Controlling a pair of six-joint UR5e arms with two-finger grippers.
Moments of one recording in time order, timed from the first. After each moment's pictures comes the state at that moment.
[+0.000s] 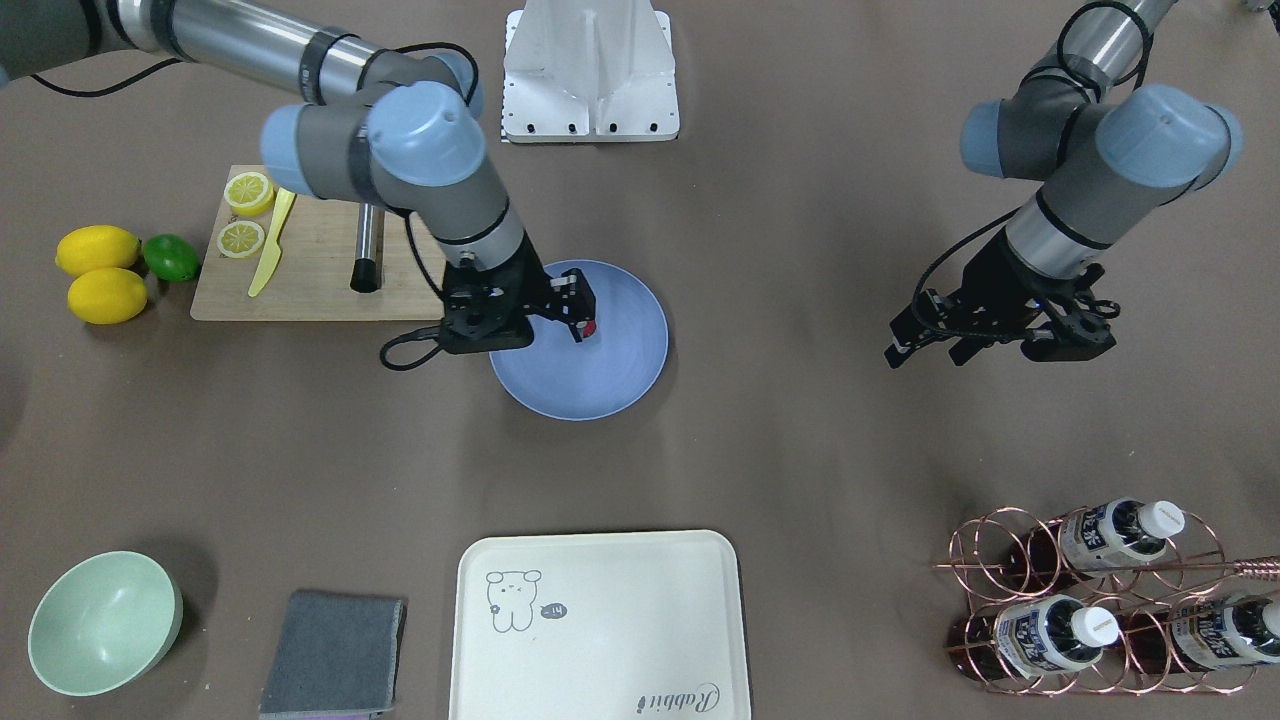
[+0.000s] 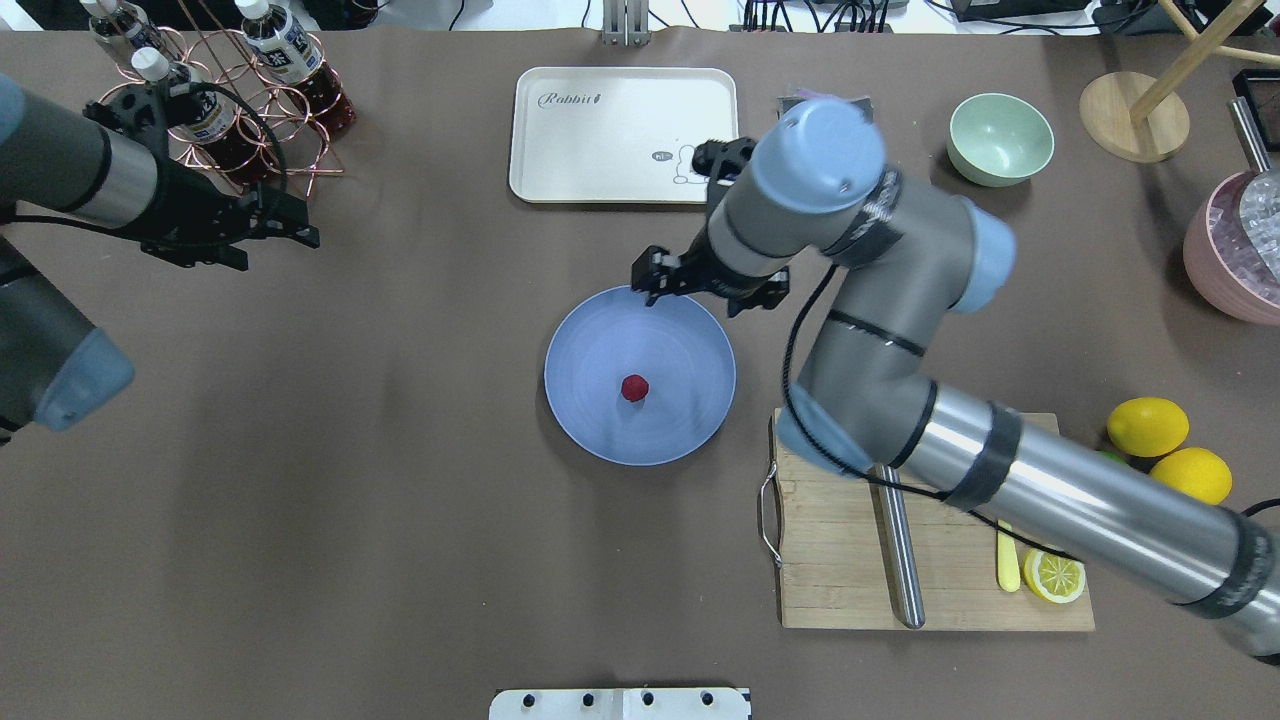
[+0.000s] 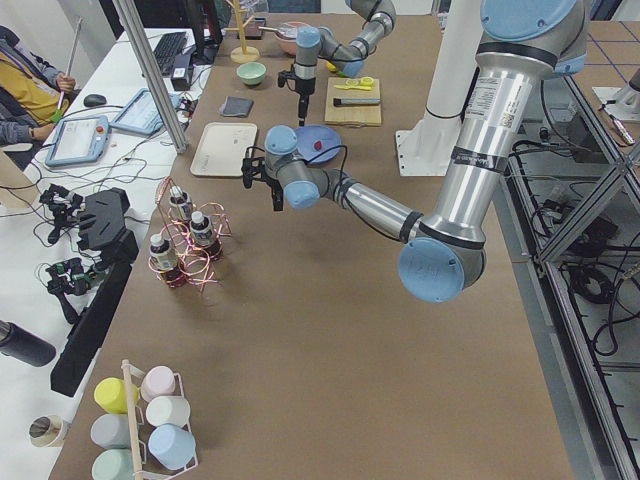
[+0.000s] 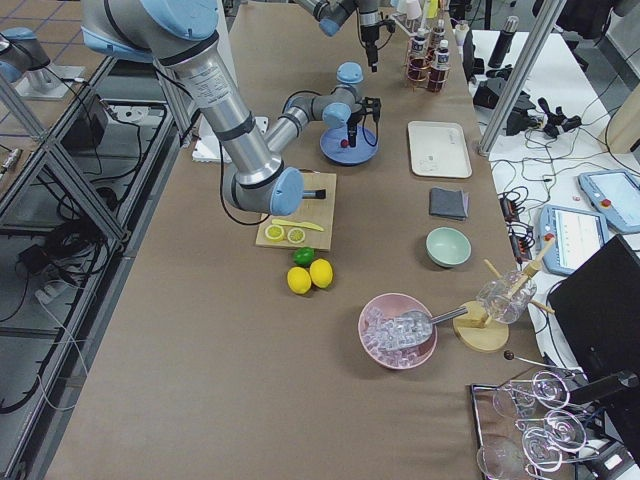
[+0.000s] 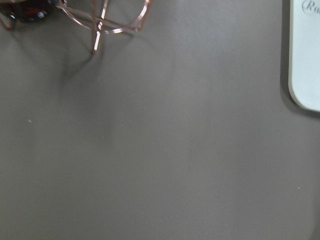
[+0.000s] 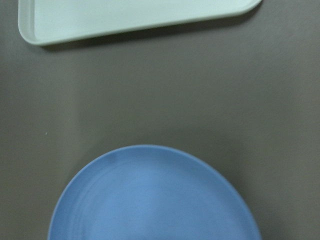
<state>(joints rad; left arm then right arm) -0.97 -1.83 -1.68 -2.16 -2.22 -1.19 0.70 -0.93 1.62 -1.33 2.05 1.22</state>
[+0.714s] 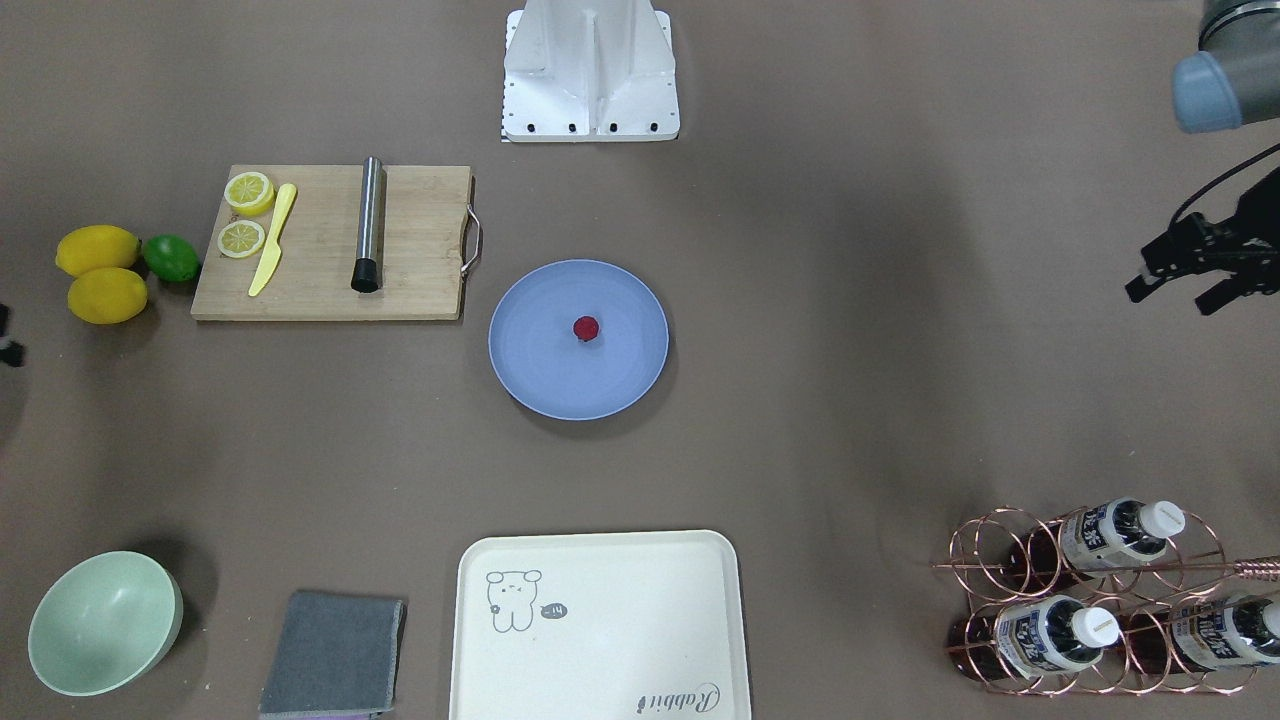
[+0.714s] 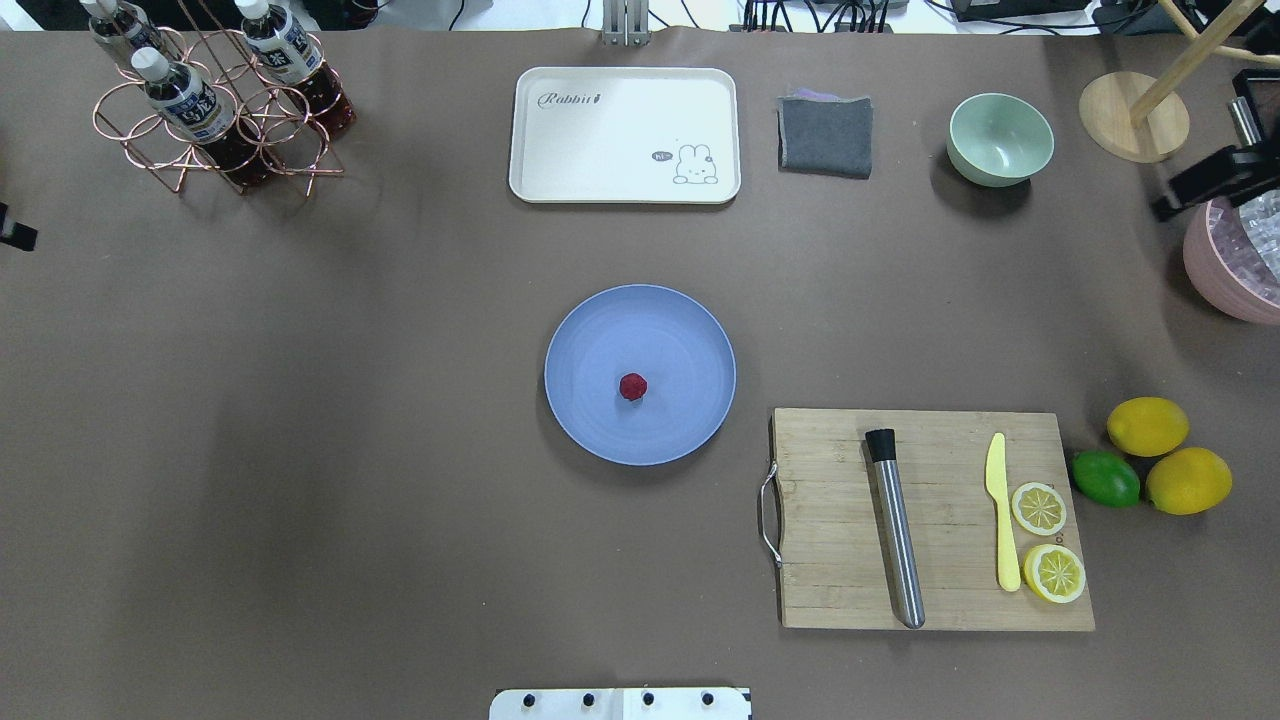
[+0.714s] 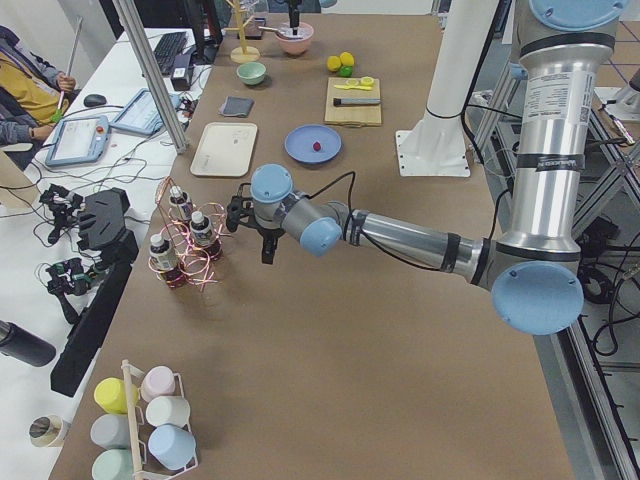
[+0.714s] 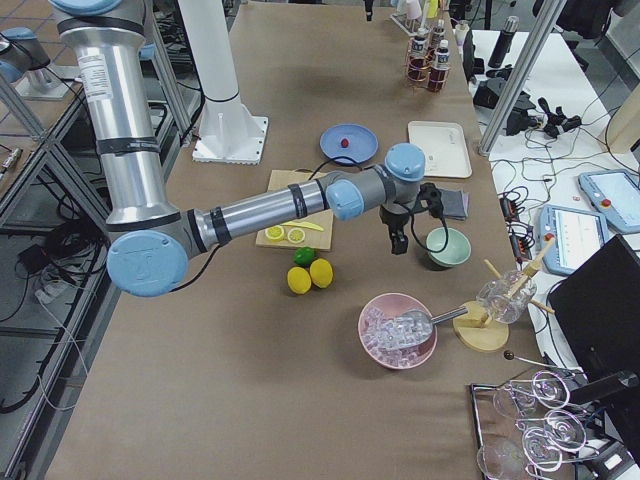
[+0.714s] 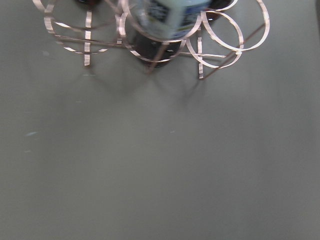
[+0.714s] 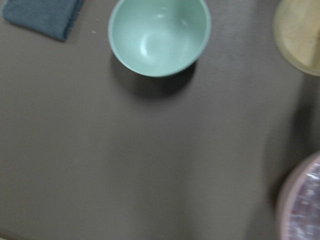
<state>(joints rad) -1.36 -1.57 -1.74 -1.93 -2.45 -0.43 1.38 -1.43 1.69 -1.51 2.39 0.09</state>
